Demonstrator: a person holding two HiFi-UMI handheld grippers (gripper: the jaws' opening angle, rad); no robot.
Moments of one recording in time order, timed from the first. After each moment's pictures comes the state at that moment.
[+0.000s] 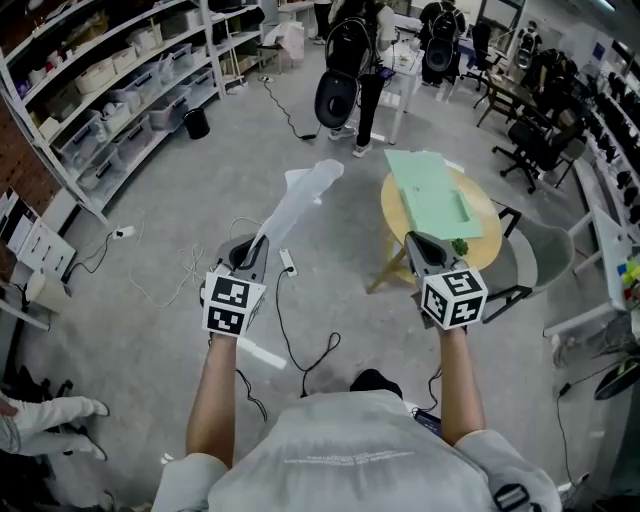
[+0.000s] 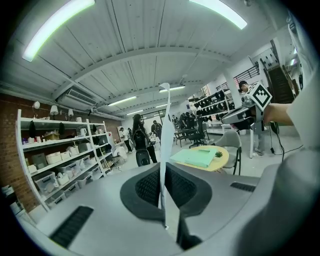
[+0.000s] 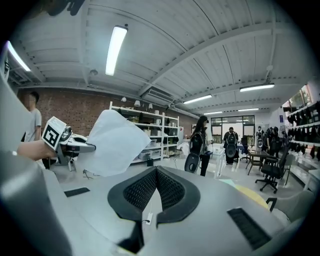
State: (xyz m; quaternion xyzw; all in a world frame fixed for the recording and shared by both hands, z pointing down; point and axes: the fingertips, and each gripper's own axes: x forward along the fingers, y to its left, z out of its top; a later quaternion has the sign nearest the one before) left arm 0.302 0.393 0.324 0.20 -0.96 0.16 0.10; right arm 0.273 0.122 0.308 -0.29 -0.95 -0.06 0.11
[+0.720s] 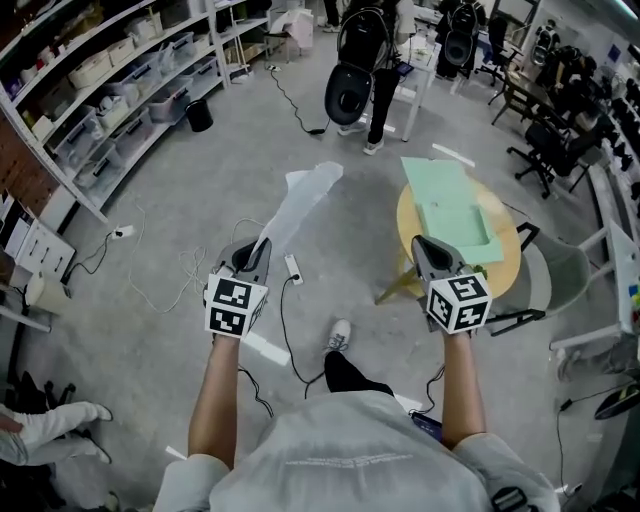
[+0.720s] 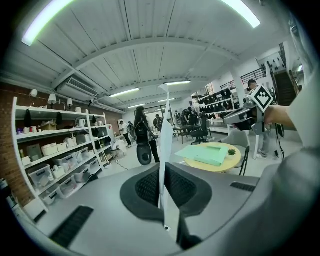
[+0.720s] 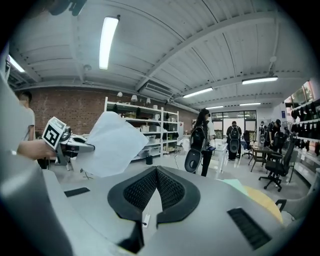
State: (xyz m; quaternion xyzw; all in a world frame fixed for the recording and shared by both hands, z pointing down) left arm 0.180 0.424 0.370 0.19 -0.96 0.14 0.14; right arm 0.147 0.143 0.349 -0.30 -0.94 -0.06 0.14
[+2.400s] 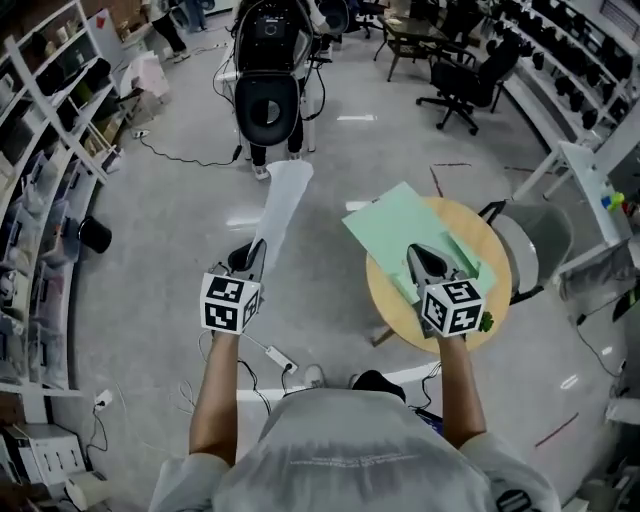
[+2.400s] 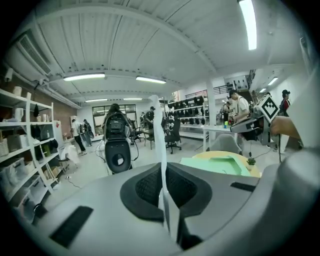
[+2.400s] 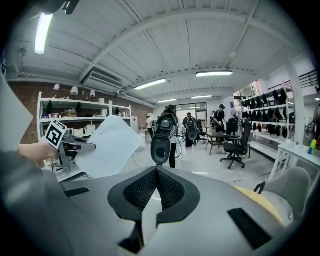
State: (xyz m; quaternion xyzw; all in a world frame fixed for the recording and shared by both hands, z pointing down) left arm -0.336 0.309 0.398 0.44 -0.88 0.13 0.14; right arm -0.202 0.045 0.388 -0.03 -0.98 0.03 0.19
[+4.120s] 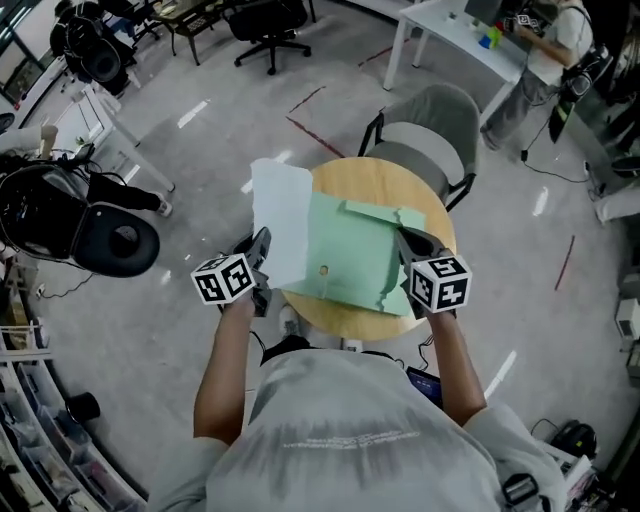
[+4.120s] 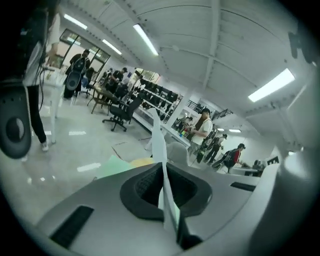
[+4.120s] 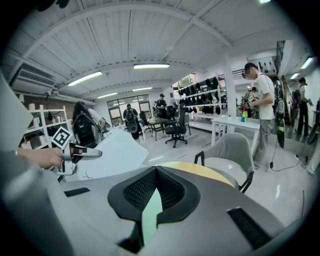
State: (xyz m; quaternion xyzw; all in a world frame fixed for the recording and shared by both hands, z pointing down) left arm -0.383 -0.107 0.503 0.66 -0.66 -0.06 0.35; right arm -0.125 -0.216 0.464 0.28 -0.92 0.15 0.23
